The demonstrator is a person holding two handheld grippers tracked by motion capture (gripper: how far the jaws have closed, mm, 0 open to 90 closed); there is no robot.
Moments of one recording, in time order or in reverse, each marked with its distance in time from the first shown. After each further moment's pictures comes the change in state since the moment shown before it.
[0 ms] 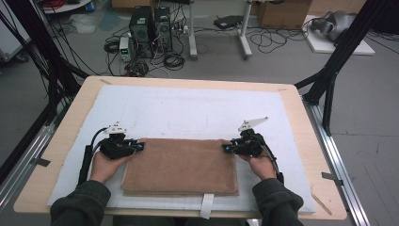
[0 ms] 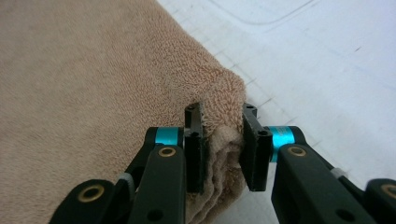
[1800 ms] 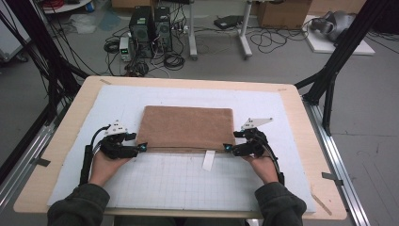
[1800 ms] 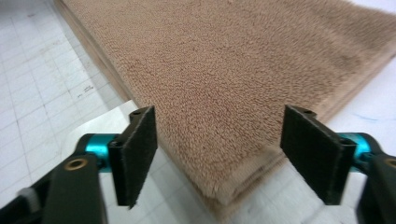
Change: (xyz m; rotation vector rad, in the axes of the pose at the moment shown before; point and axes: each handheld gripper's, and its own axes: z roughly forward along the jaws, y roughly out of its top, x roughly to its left) left arm -0.014 0.005 -0.008 -0.047 0.068 0.078; right arm 0.003 0.000 -0.008 -0.069 -0.140 0.000
